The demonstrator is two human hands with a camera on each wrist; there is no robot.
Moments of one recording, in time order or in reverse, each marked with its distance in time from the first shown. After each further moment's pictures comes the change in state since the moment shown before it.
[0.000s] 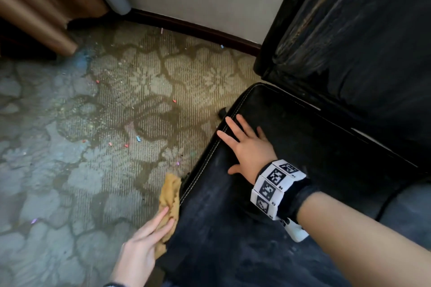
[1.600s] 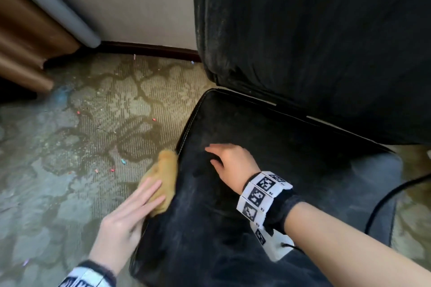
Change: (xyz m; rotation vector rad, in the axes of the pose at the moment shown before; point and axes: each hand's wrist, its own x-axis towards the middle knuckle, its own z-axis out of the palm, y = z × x) left_hand 0.052 0.077 -0.037 0.150 0.133 0.384; right_hand -0.060 0.028 0.026 0.474 0.407 -0.010
